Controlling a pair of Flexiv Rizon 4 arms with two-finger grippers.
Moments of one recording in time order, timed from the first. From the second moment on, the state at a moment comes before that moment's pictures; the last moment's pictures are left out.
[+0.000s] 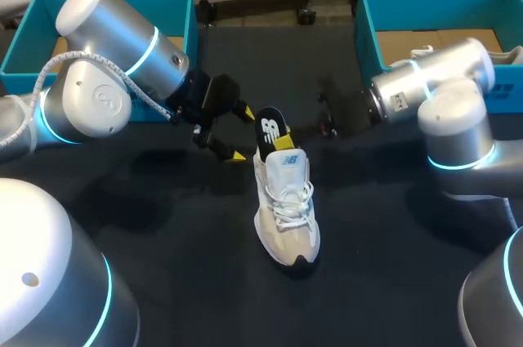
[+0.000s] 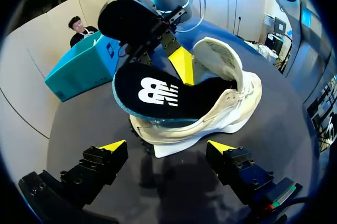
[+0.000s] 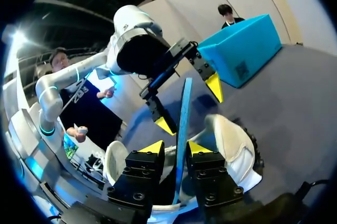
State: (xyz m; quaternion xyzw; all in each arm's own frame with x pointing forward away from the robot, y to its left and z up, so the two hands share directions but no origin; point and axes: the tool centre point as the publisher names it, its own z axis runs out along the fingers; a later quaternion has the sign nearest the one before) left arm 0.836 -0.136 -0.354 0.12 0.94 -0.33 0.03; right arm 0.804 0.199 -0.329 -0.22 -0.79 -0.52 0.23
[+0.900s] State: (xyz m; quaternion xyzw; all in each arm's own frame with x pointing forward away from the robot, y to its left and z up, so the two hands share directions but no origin) left arm 0.836 -0.136 -0.354 0.12 0.94 -0.33 0.03; right arm 0.777 0.192 -0.354 -0.25 -0.78 -0.49 0.29
